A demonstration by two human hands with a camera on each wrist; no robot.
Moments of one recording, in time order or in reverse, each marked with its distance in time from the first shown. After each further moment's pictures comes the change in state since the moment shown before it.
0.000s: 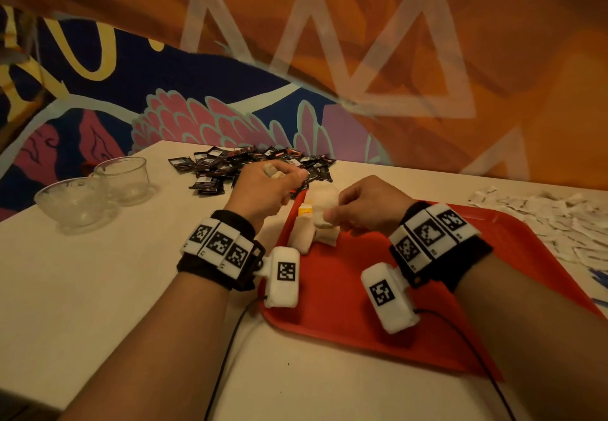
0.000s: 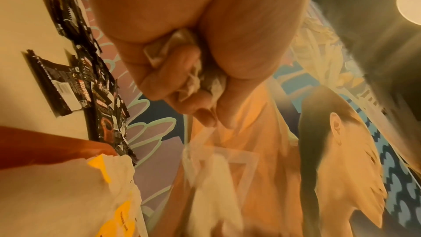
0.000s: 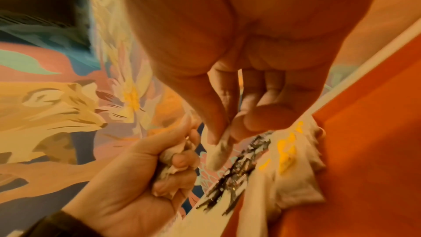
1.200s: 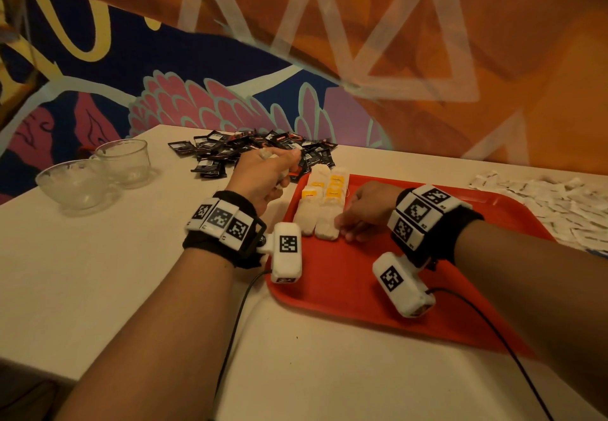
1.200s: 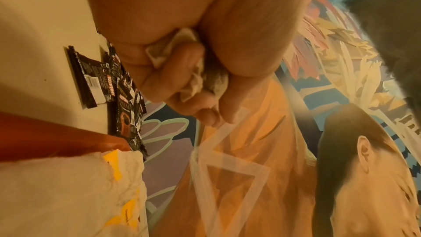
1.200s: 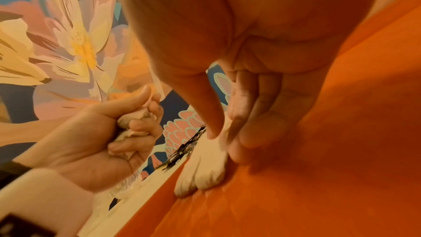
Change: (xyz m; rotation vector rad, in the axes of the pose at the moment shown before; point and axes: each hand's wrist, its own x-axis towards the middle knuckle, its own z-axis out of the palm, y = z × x) left_hand 0.004 -0.007 -0.009 -0.183 -0.001 -0.162; right_hand 0.005 0.009 0.012 -0.013 -0.170 0.286
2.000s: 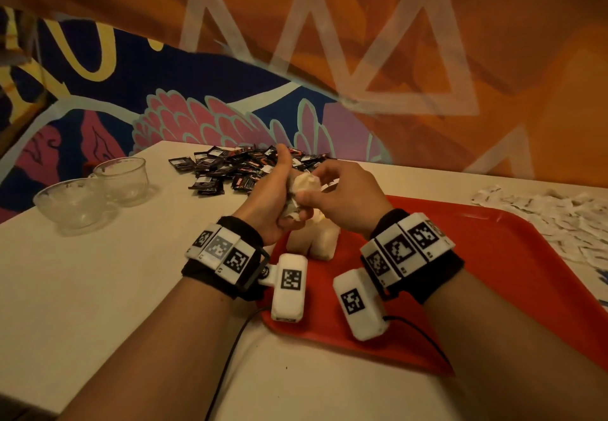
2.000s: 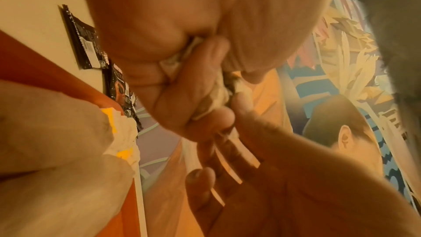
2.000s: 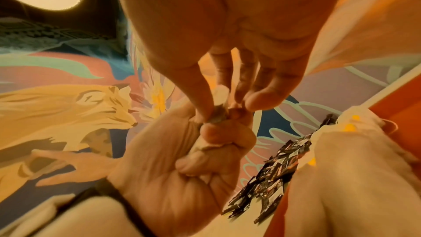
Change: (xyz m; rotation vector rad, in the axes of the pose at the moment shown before) left_hand -0.016 0.008 0.024 -0.207 -0.299 -0.153; right_hand 0.000 -0.020 0.012 0.069 0.411 -0.635
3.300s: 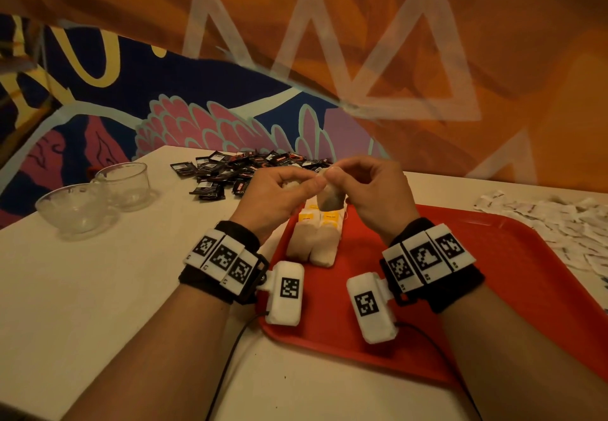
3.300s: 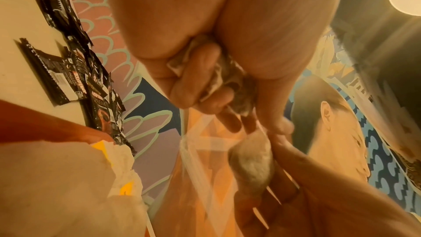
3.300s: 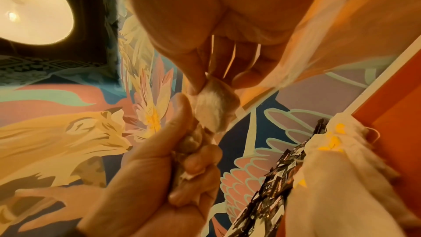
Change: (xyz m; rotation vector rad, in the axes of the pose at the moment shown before) left_hand 0.000 -0.003 -0.004 0.458 0.133 0.450; right_hand 0.000 0.019 -0.018 0.297 0.217 -0.146
